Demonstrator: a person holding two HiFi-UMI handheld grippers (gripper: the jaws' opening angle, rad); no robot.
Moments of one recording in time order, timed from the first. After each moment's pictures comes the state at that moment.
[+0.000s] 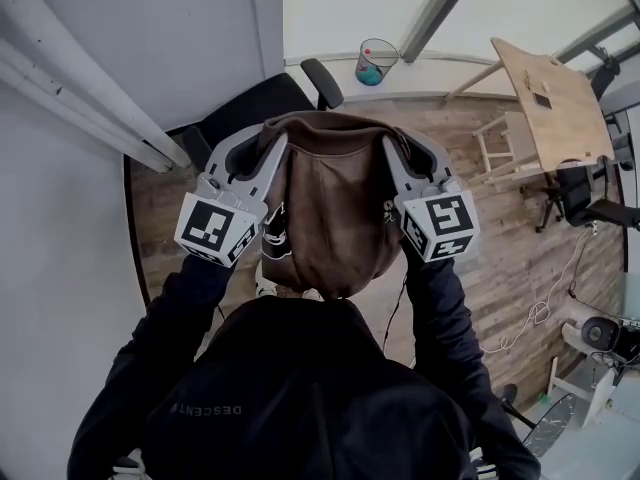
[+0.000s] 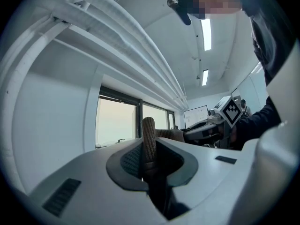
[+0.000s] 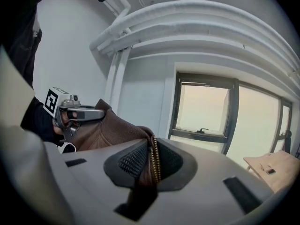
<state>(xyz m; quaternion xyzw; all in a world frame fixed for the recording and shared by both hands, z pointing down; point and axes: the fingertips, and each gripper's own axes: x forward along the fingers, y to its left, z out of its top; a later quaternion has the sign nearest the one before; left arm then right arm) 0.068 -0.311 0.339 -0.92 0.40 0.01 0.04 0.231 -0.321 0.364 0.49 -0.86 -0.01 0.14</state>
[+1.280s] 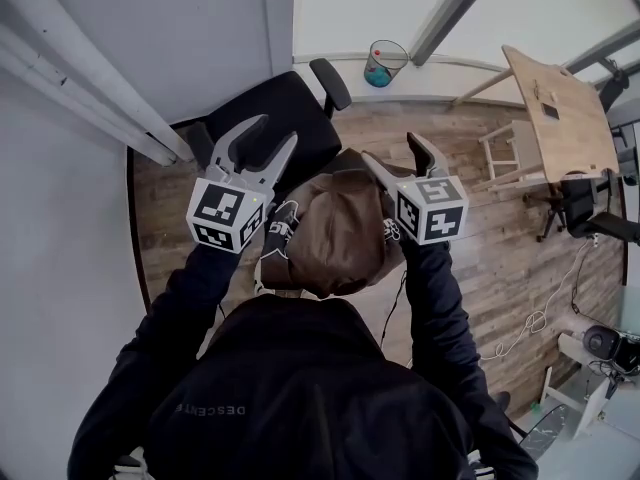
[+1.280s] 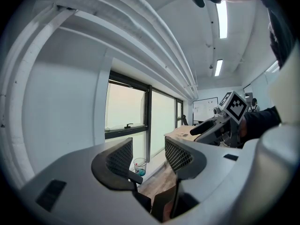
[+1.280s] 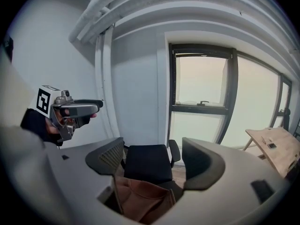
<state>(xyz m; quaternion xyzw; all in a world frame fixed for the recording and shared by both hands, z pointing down) 0.056 -0.346 0.386 -0.89 0.44 -0.06 -0.03 0.233 -0.349 0.434 0.49 -0.84 0.13 0.22</state>
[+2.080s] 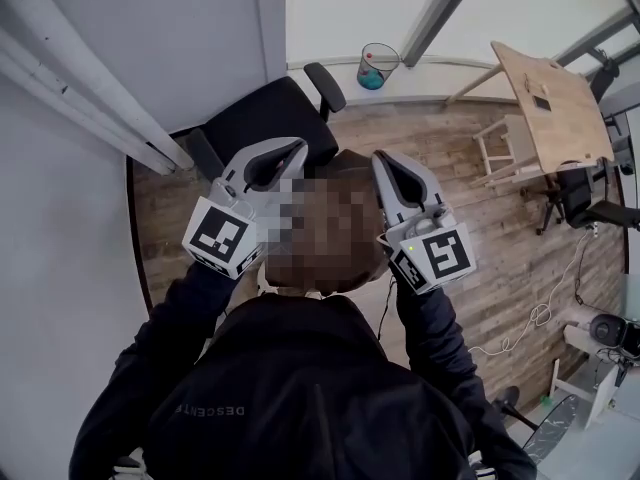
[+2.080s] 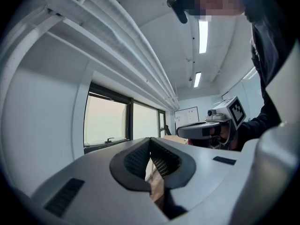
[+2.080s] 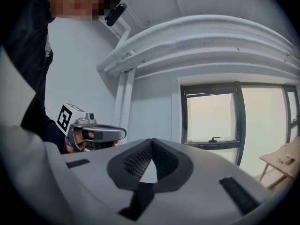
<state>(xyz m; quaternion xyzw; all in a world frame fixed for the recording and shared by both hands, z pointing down) 0.089 -0.280 0.327 -0.94 0.34 0.00 0.03 0.187 -0.267 0.332 0.45 -0.89 -0.02 0.03</state>
